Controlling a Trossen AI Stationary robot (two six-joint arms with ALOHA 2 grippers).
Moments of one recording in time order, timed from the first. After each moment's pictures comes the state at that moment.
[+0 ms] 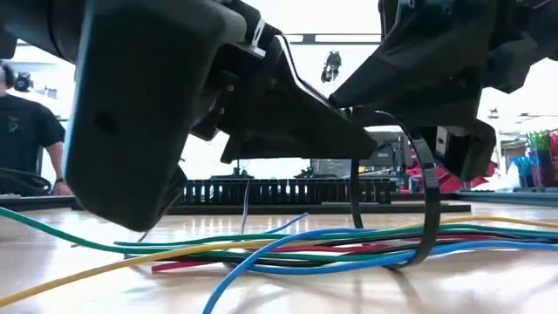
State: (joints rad) left arm -0.61 2.11 1.17 0.46 -0.70 0.17; right arm 0.61 1.93 0.86 0.50 0.50 1.01
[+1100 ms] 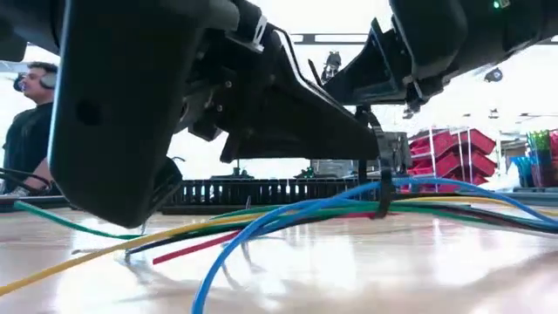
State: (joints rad) left arm -0.61 2.11 1.16 0.47 -0.64 0.17; right arm 0.58 1.91 0.86 0.51 0.97 0.23
